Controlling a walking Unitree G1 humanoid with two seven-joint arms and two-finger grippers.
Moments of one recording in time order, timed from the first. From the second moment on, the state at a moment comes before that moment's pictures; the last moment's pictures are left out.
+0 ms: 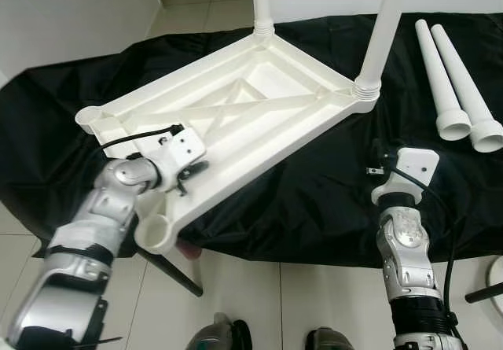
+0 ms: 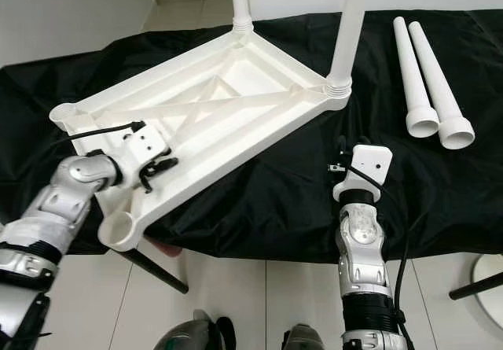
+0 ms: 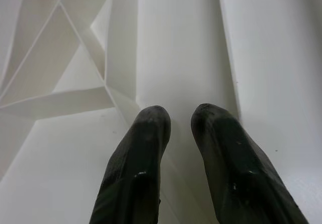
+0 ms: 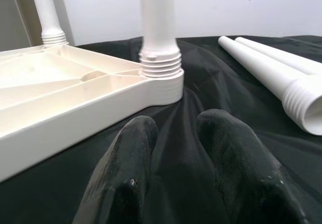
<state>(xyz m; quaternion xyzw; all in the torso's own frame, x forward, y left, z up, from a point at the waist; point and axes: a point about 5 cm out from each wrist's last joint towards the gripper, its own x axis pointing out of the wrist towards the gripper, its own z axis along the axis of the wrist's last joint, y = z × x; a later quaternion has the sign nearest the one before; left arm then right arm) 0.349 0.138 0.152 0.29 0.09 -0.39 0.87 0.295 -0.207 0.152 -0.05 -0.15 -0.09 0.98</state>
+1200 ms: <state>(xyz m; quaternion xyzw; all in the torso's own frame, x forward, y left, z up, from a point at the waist) 0.305 0.224 0.151 0.13 0.16 -0.51 0.84 0.296 -0.209 0.152 -0.05 -0.15 -0.10 0.98</state>
